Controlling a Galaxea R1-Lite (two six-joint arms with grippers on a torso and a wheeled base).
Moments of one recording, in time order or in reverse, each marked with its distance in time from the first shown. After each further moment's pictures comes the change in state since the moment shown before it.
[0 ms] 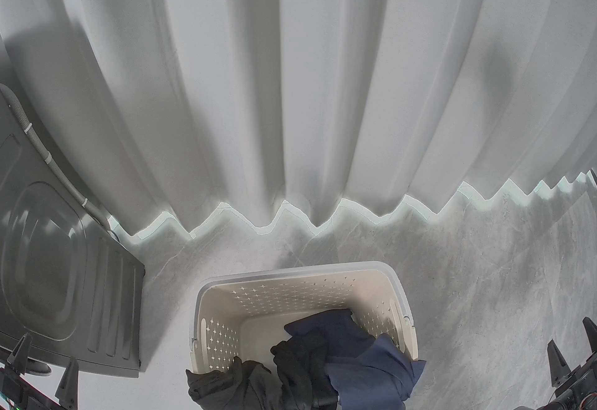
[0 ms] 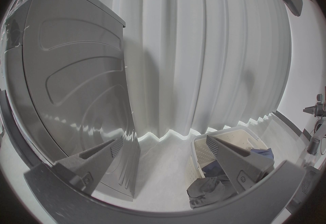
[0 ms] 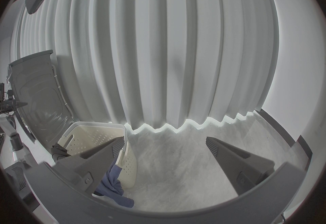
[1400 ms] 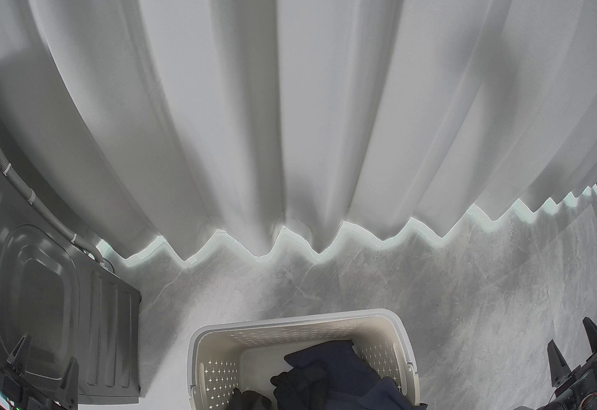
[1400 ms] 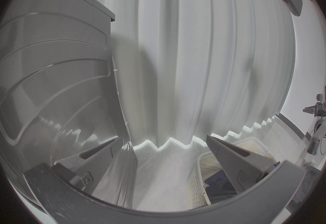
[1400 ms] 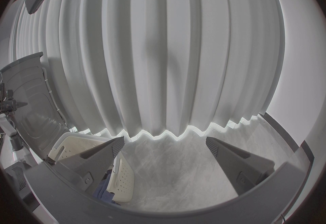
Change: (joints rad) left arm 0.000 0.000 0.000 0.000 -0.001 0.001; right arm 0.000 0.000 0.000 0.000 0.000 0.000
